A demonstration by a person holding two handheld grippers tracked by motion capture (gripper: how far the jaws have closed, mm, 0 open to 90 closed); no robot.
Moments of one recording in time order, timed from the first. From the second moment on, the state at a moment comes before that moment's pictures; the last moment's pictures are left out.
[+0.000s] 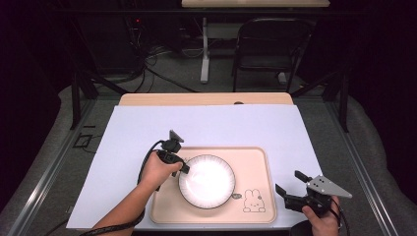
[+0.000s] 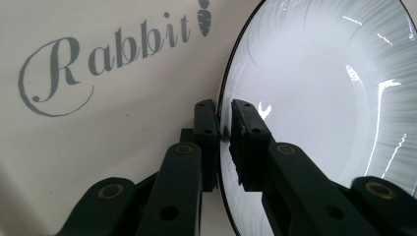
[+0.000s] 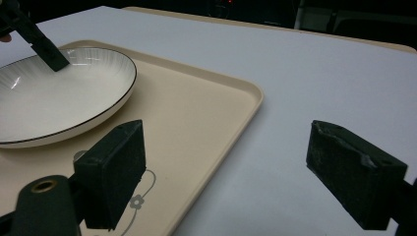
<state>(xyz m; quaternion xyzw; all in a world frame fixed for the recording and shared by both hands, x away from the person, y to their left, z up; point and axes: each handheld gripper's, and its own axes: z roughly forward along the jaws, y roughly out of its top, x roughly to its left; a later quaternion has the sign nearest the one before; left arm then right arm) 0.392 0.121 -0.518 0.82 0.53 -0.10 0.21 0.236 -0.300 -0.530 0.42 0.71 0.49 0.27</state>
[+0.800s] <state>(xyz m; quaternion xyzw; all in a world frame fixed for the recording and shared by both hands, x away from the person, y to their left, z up) 0.382 0.113 -0.512 0.83 0.51 -0.05 0.22 0.236 -0.300 -0.530 0.42 0.71 0.49 0.27</state>
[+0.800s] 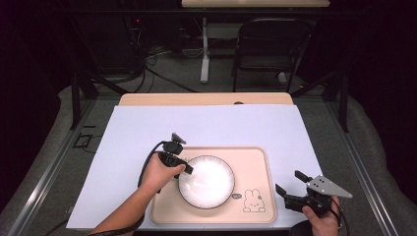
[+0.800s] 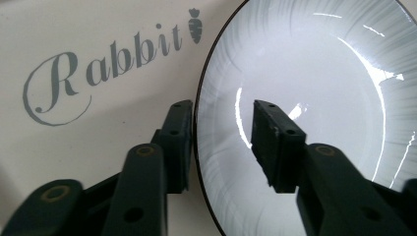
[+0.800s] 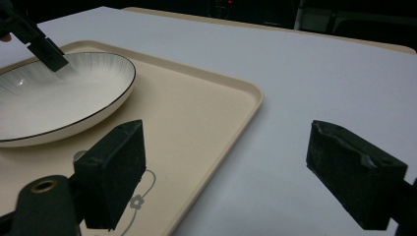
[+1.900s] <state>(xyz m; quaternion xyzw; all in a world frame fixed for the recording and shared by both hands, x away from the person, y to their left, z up) 0.352 0.156 -0.484 0.83 0.50 0.03 0.26 0.236 -0.300 -0.530 0.43 0.71 0.49 0.27</state>
